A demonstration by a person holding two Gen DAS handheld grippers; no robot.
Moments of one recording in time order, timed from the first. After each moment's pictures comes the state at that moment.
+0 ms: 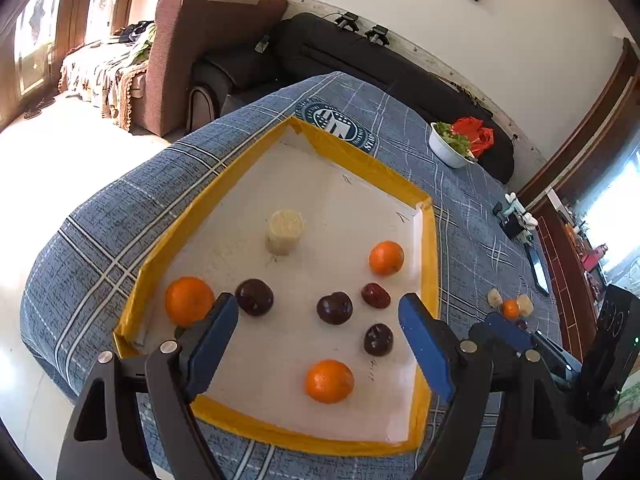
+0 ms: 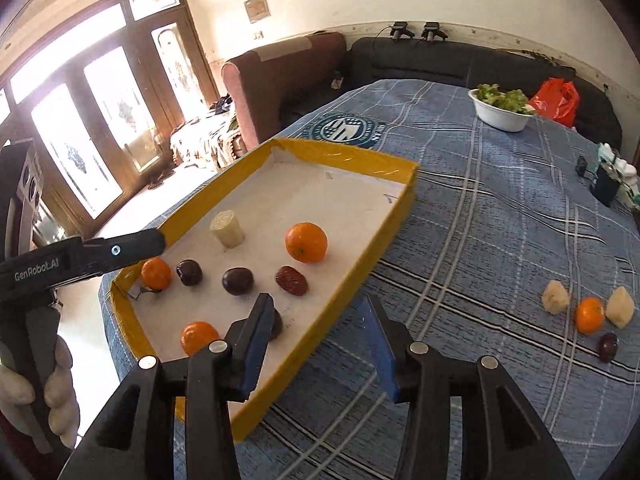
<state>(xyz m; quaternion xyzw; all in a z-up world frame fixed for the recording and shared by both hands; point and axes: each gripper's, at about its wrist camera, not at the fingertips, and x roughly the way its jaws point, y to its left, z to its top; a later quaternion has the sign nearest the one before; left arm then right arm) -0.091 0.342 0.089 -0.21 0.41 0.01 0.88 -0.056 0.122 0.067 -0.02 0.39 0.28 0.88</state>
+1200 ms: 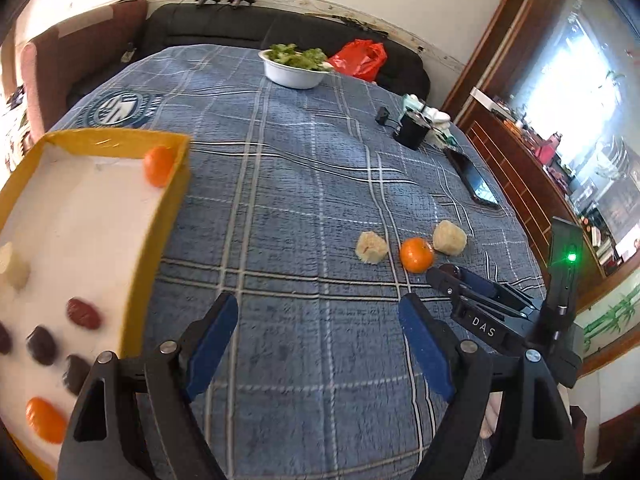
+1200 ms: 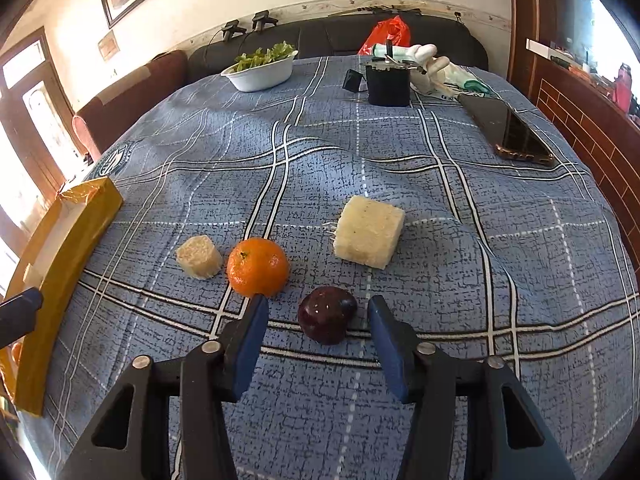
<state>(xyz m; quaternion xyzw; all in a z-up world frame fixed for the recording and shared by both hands) -0.008 0.112 0.061 -0.09 0.44 -0.15 0.88 0.006 -0.104 0.007 0.05 0.42 0.06 0.90</state>
